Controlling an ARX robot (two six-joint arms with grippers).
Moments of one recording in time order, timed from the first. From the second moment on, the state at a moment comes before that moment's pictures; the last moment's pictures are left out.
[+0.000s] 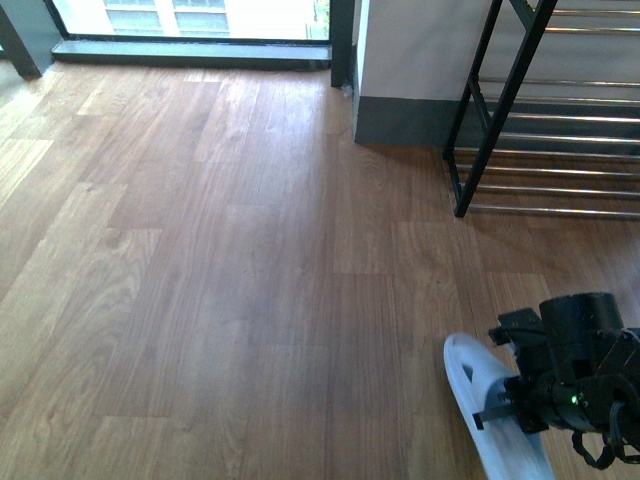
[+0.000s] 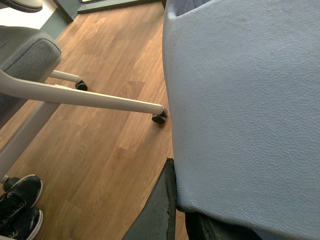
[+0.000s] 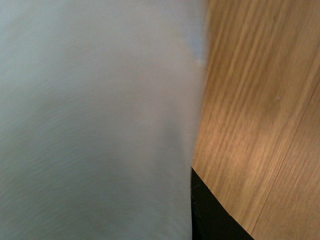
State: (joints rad) left arm -0.23 0.84 0.34 -0.02 -0.62 0.04; right arm 0.08 2.73 0.94 0.66 0.16 -0.22
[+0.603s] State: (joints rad) left arm -0.23 0.84 0.34 -0.02 -0.62 0.04; right arm -0.03 1.55 0.49 0.60 -0.06 -0.47
